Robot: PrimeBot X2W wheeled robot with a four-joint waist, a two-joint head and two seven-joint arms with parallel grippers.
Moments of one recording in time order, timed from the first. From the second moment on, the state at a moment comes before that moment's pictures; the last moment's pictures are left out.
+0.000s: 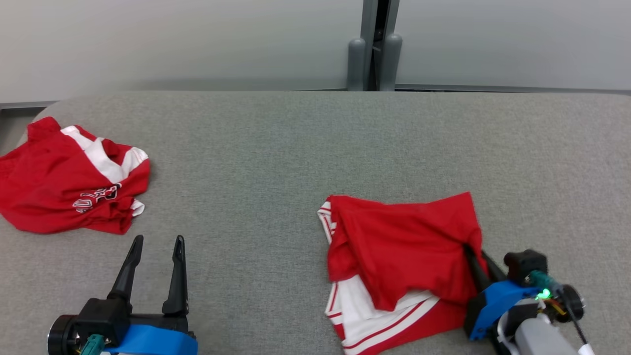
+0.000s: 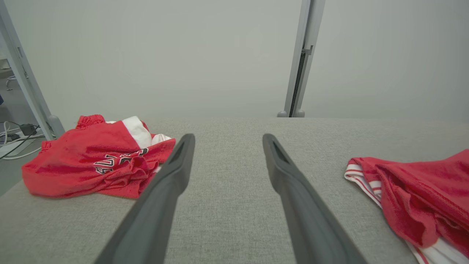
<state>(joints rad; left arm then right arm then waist) -0.08 0.05 -0.01 0.18 -0.10 -0.08 -0.26 -0.34 -0.11 0.10 0.81 0.09 0.13 -0.23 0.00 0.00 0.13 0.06</state>
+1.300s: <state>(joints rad) -0.30 0.07 -0.03 0.08 -0.03 -0.11 -0.26 -0.79 -0.38 0.02 0.69 0.05 0.13 -0.21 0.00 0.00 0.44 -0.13</state>
